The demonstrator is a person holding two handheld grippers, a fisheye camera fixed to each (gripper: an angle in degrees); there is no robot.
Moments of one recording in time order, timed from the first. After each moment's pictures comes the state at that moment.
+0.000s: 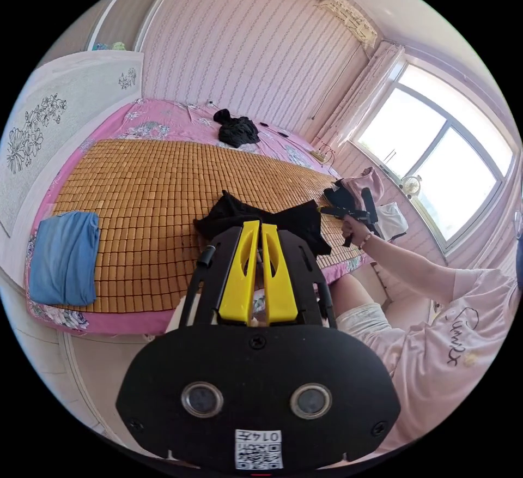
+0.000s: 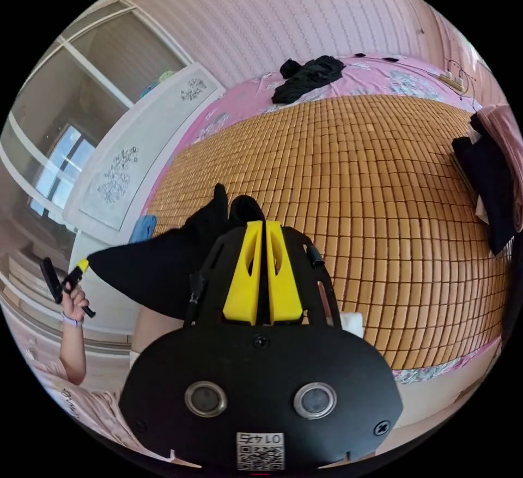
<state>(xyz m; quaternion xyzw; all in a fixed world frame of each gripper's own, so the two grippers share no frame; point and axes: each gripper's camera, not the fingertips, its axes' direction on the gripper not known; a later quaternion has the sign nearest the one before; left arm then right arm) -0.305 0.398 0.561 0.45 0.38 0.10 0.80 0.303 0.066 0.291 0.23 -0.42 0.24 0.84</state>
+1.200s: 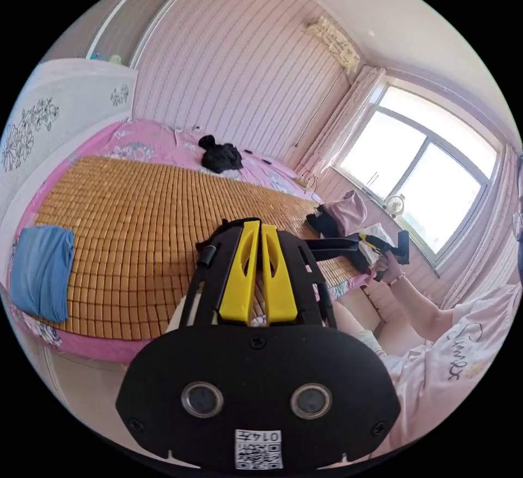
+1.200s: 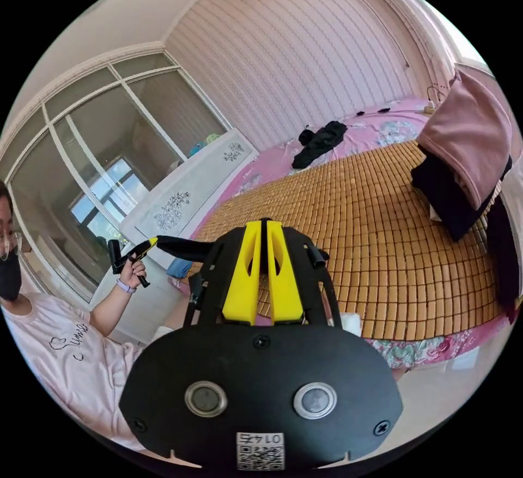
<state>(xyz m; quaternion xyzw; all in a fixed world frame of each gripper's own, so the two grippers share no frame) -0.260 0.496 0.523 0.55 0.40 0.08 0.73 0.213 0.338 0.207 0.43 -0.44 0.23 0.75</state>
